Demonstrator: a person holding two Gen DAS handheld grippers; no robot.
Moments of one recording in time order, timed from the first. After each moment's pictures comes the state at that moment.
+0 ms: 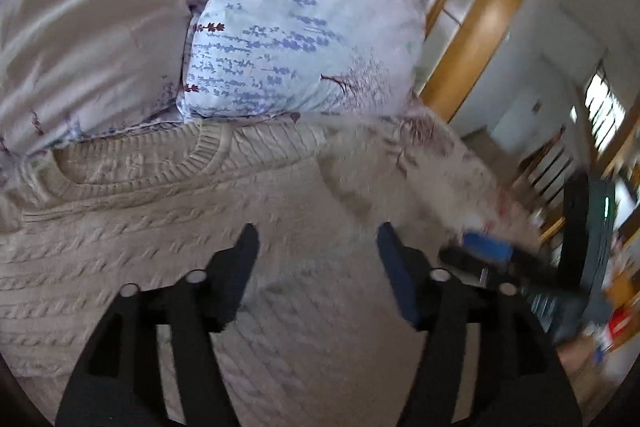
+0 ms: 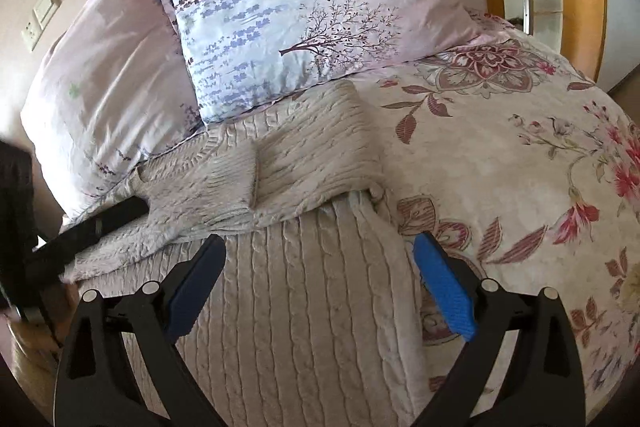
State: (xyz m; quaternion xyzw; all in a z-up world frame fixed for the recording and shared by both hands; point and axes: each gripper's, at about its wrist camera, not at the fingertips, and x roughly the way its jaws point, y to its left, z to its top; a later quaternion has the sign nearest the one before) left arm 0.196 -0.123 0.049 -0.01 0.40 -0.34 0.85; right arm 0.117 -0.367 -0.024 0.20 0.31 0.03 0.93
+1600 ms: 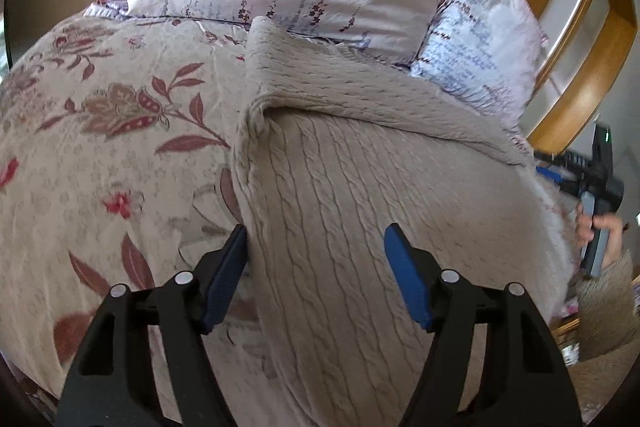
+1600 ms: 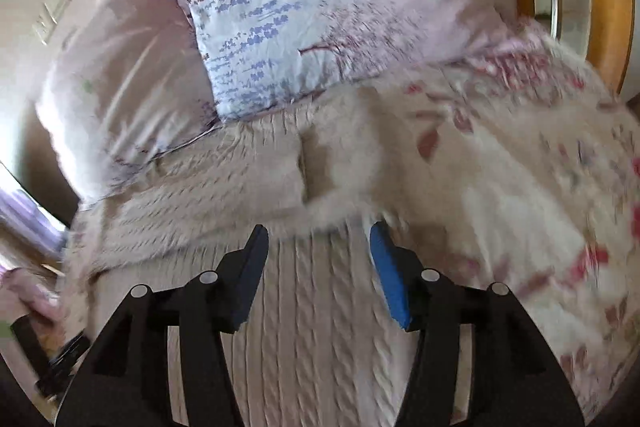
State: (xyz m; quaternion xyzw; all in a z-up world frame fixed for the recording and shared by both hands) left arm 0.037 0.120 0.006 -0.13 0.40 -0.14 0.90; right arm 0.128 -0.387 -0.019 0.20 0.33 0.09 0.92
